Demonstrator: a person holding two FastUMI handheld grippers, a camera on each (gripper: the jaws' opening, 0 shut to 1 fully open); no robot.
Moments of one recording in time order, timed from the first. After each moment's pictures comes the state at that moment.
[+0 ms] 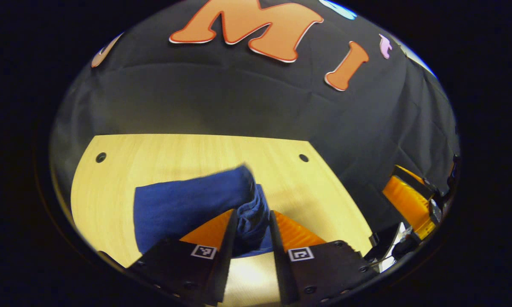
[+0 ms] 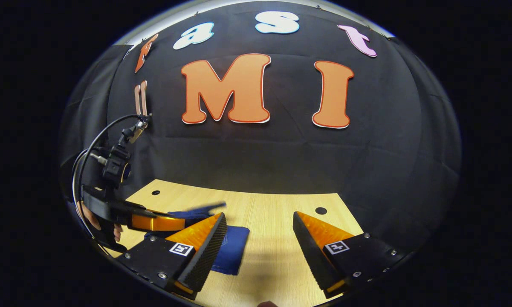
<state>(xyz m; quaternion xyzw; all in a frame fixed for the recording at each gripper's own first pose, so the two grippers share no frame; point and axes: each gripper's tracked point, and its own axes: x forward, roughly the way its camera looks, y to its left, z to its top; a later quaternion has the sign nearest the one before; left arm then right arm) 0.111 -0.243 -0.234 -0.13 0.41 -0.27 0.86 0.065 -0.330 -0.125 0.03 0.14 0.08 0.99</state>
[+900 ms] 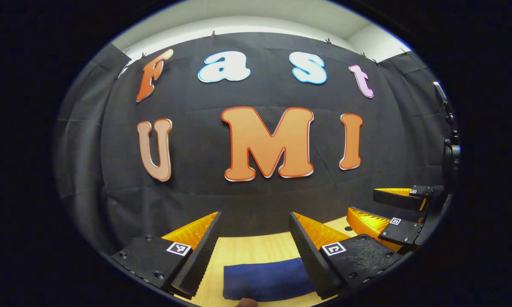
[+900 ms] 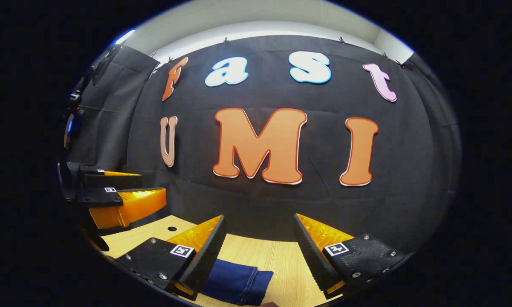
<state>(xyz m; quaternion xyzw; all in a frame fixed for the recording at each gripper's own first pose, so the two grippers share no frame) 0.073 -0.090 -0.002 -0.01 0.06 -0.09 0.99 0.062 -0.241 0.000 0.01 -0.05 0.12 0.99</state>
